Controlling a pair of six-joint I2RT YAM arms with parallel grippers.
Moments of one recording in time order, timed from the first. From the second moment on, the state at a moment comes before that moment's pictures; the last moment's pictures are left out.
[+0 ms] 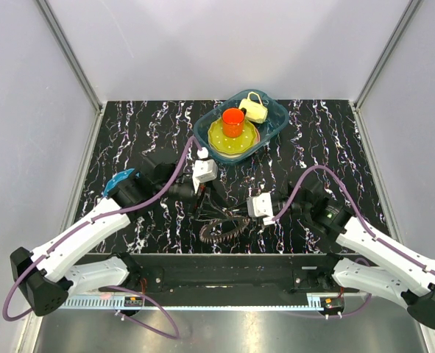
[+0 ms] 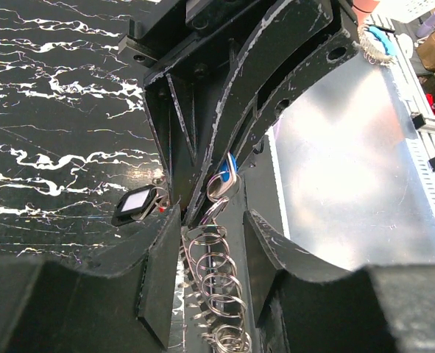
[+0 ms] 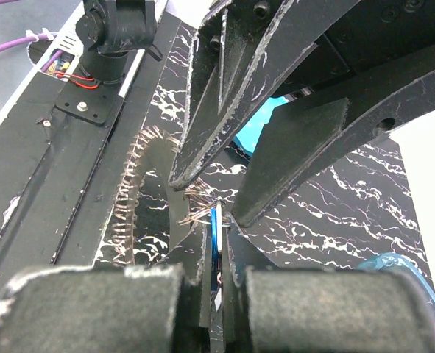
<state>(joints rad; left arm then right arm) -0.77 1.05 1.01 -0.34 0.92 0.03 0.84 0.90 0.80 -0.11 -0.75 -0.66</state>
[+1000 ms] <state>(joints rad) -0.78 0.97 1.01 -0.38 0.80 0.06 0.85 0.96 0.89 -0.25 -0.45 -0.93</state>
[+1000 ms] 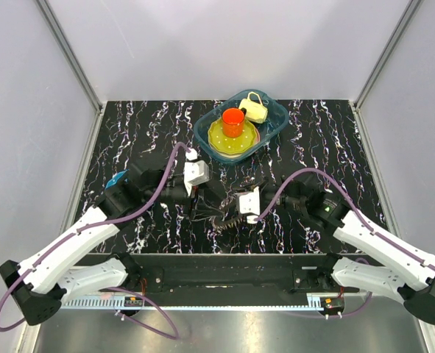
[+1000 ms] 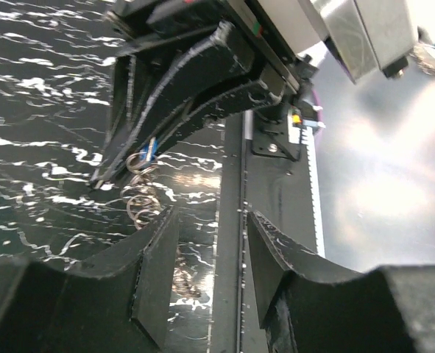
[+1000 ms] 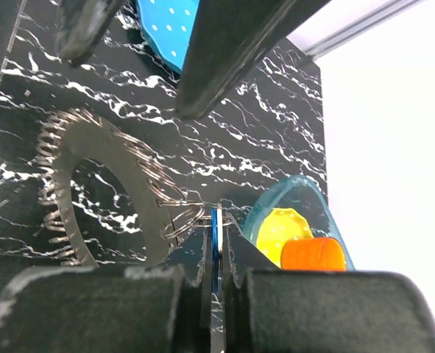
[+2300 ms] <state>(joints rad) -0.58 1.07 1.04 -0.15 0.95 -0.06 0.85 0.97 0.89 -0.03 -0.39 -1.33</state>
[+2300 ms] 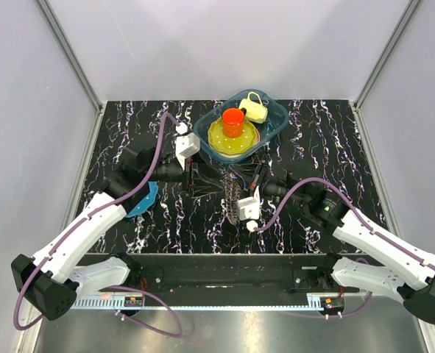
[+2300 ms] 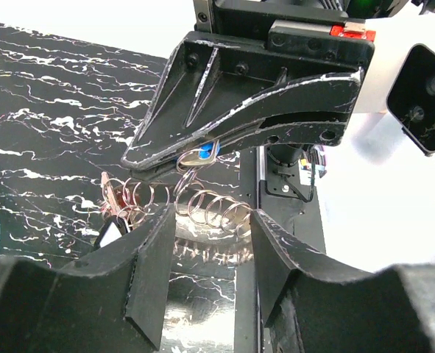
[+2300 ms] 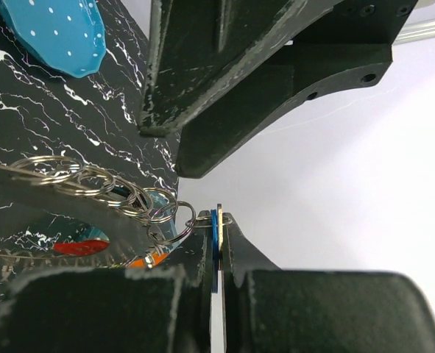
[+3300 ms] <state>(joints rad) -0.56 1.11 1.09 -0.11 0.91 -0.08 0.85 0.97 0.91 -0.02 -0.46 -1.26</state>
